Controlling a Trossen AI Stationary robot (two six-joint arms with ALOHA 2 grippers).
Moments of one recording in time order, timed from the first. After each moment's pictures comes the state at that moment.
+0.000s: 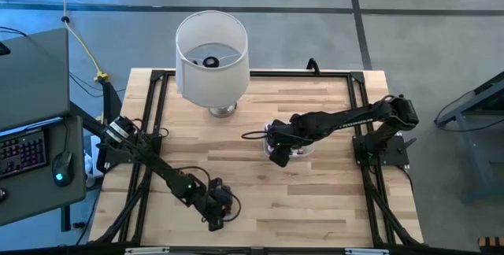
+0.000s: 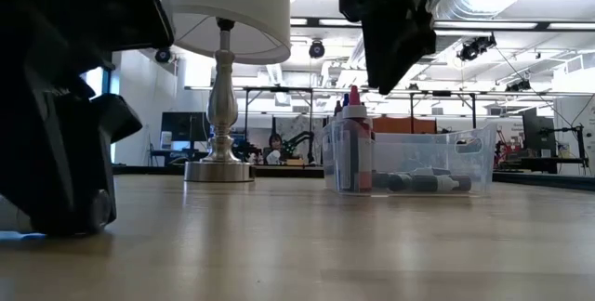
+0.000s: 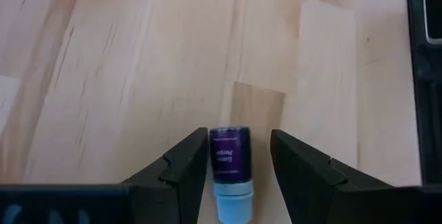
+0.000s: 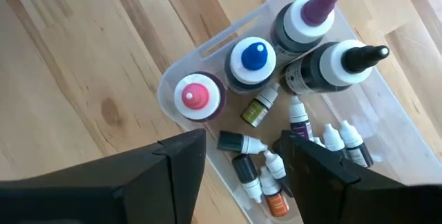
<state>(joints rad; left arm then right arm) -0.66 1.81 0.92 -0.02 -0.21 -0.81 0.11 1.68 1.36 -0.94 0.19 0.62</state>
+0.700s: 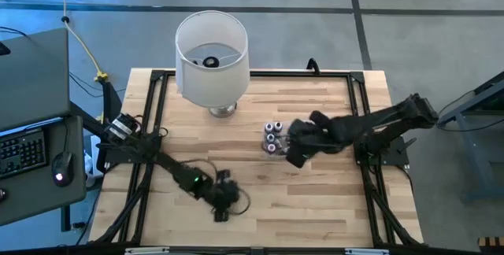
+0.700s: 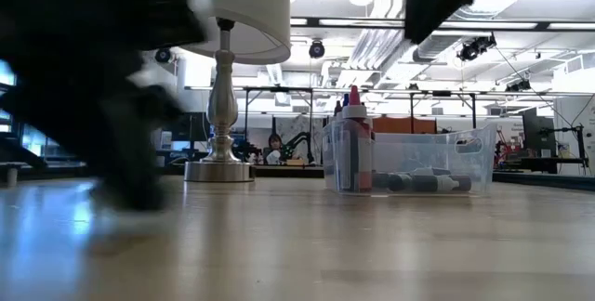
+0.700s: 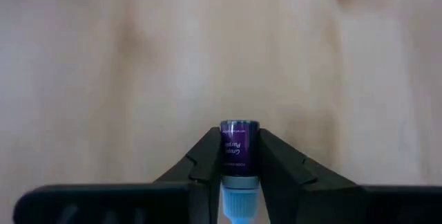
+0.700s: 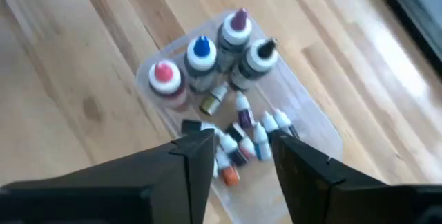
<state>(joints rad) -0.59 1.80 0.95 -0.08 -0.24 -0.57 0.24 1.51 1.36 -1.10 0.42 0.72</state>
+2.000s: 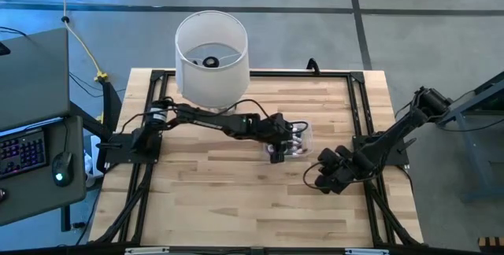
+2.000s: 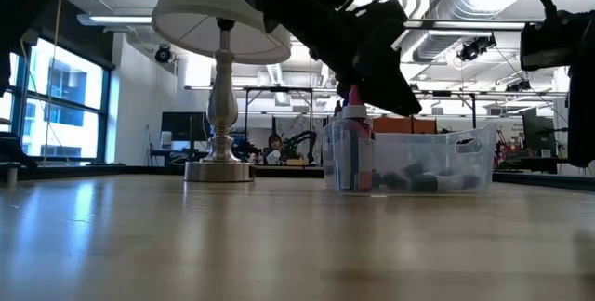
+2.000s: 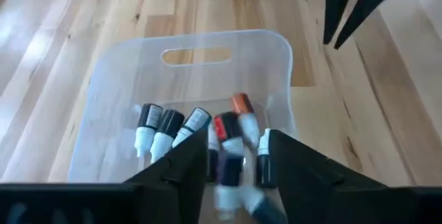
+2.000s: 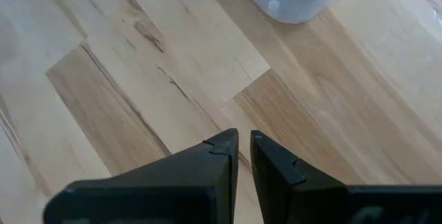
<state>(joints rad) 0.00 2.07 1.57 -0.12 -0.03 0.04 0.66 1.25 0.59 -0.65 0.36 1.33</state>
